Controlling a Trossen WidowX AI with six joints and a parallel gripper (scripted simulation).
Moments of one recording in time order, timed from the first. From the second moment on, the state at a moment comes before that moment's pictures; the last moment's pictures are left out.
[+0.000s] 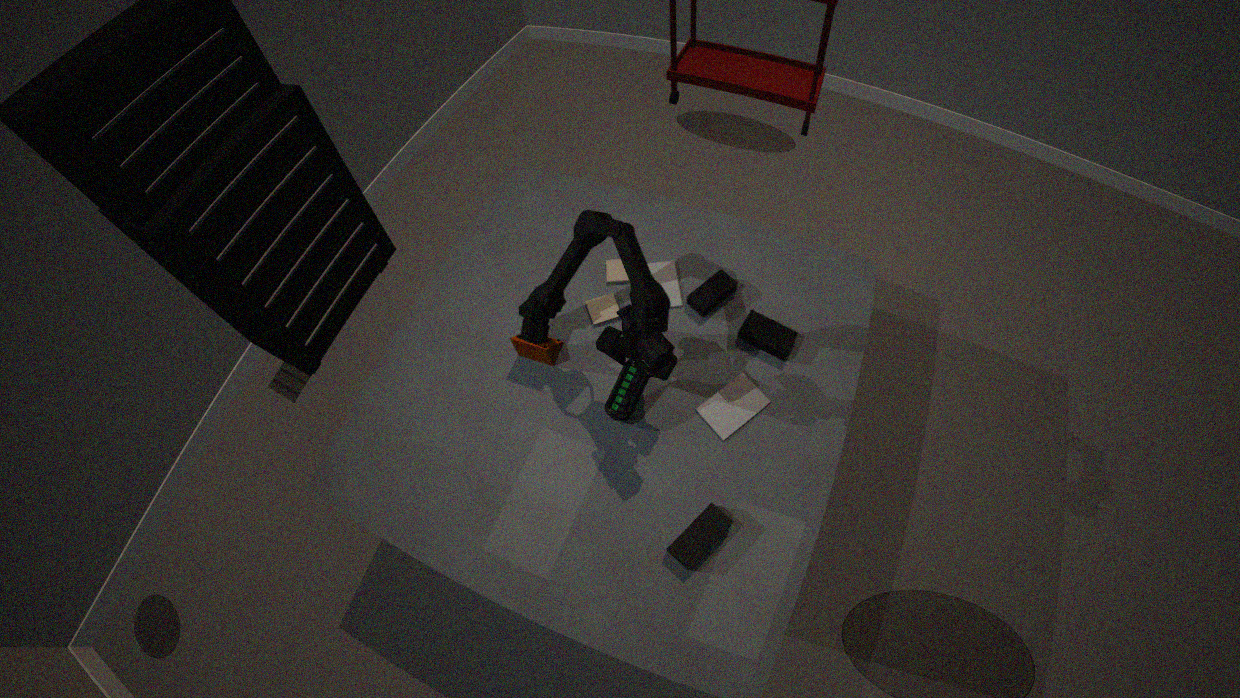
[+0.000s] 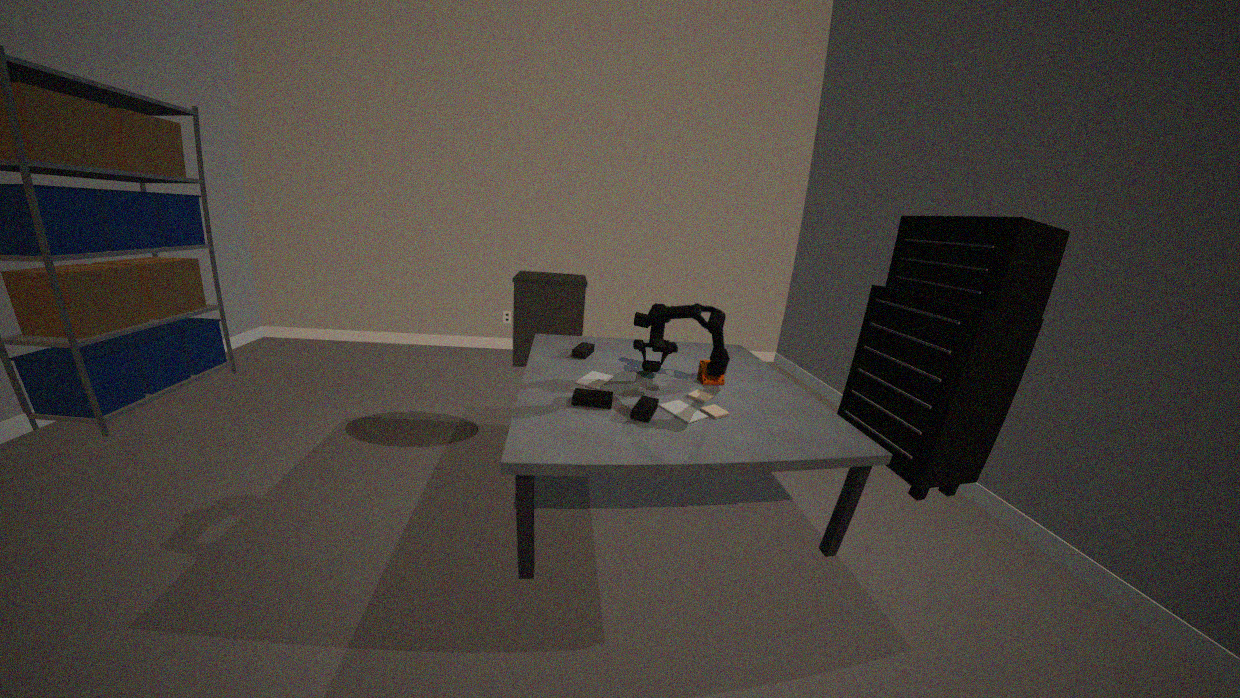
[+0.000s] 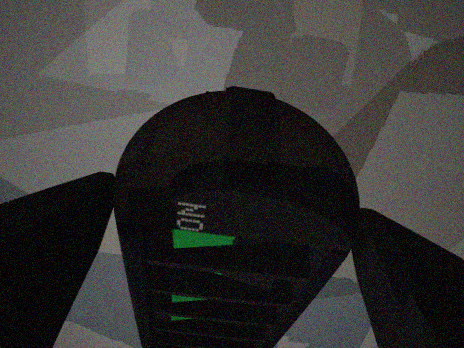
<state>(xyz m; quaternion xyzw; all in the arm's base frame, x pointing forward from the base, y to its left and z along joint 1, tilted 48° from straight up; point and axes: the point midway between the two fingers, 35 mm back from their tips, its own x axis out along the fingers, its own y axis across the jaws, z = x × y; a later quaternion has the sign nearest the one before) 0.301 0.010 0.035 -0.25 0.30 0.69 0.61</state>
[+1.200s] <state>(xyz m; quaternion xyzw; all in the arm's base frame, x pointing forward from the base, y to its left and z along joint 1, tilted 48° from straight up) 0.303 -0.019 0.032 -0.23 0.28 0.70 0.62</state>
